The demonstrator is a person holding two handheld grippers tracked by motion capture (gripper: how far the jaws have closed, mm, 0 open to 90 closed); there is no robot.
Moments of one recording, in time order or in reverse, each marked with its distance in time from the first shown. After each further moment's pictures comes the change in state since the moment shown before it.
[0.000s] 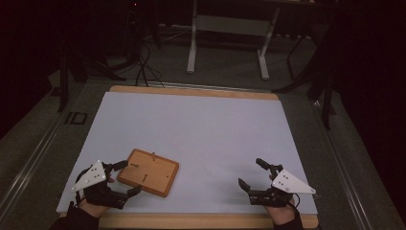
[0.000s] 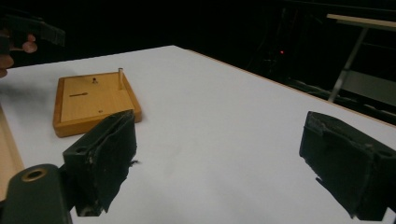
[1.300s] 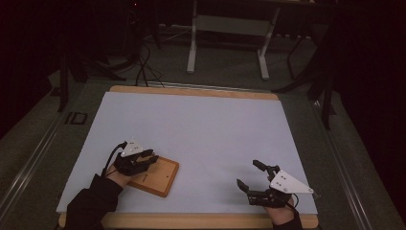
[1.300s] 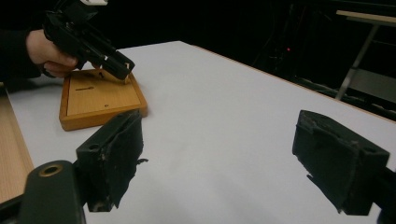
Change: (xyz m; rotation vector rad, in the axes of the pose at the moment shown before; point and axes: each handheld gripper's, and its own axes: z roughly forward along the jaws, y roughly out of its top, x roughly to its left) left arm 0.037 0.011 0.093 0.331 0.177 0.006; right arm 0.002 -0.002 0.002 0.015 0.028 -0.011
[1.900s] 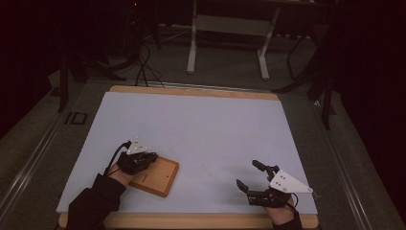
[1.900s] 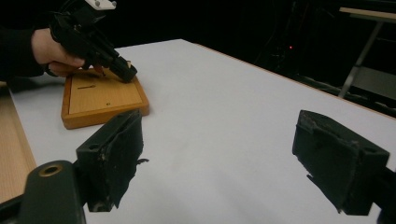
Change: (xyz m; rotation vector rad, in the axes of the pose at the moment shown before) left arm -0.002 0.004 0.008 0.070 0.006 0.001; right arm 0.000 -0.001 0.001 0.009 0.009 0.006
